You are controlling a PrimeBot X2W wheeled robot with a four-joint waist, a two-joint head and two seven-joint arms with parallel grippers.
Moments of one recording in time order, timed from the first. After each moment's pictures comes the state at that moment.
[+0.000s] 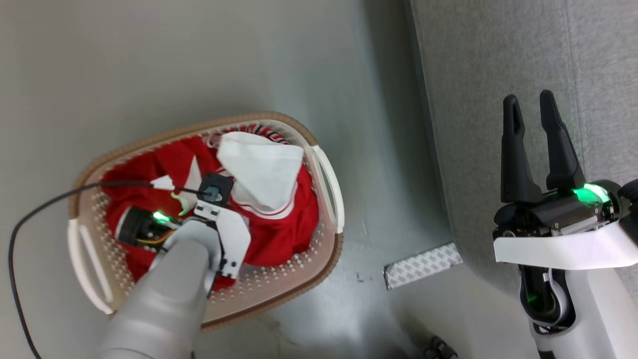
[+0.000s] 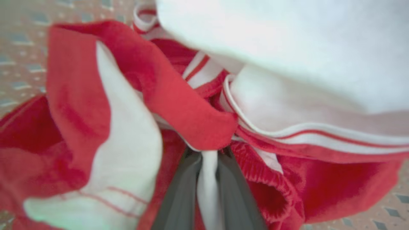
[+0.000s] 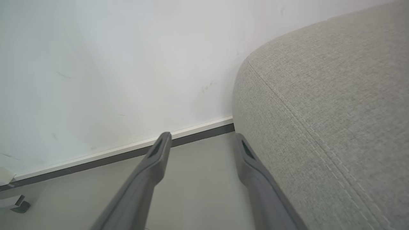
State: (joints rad) left arm -0.92 0.08 -0.49 1.25 -0.03 0.07 -0.03; right arm -0.45 -0.06 0.20 0.00 0.59 0.13 -0.26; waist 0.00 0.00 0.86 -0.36
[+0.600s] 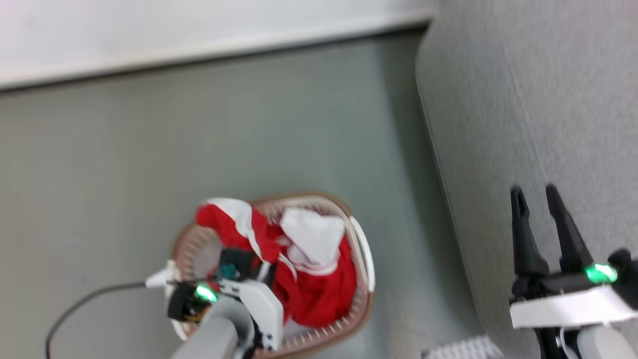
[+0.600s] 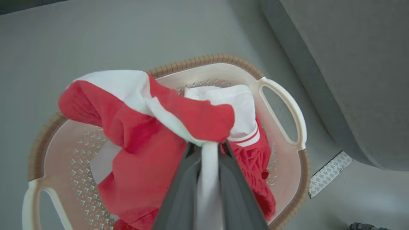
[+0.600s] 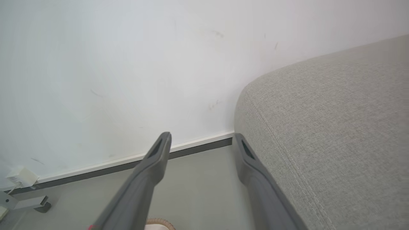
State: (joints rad) left arm -0.62 0.05 -0.54 1.03 -0.32 -0.03 -0.21; right arm -0.25 -0.13 0.16 0.10 0.56 0.13 -0.26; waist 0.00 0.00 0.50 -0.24
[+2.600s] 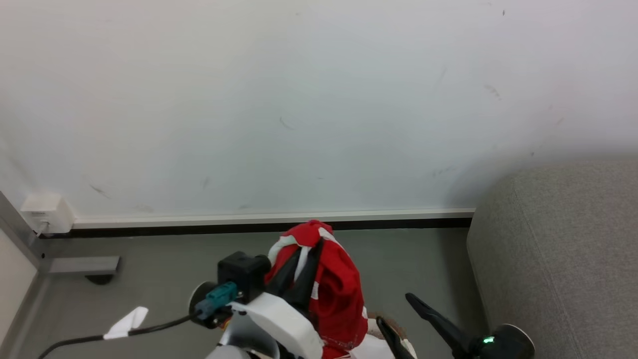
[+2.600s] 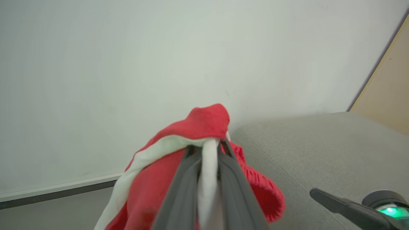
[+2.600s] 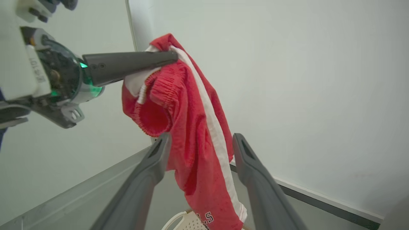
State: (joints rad) left arm -0.29 0.22 -0.60 0.00 -0.50 0.21 -0.02; right arm -0.14 -0.26 0.65 0.12 0.49 0.13 -0.26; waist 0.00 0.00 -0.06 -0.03
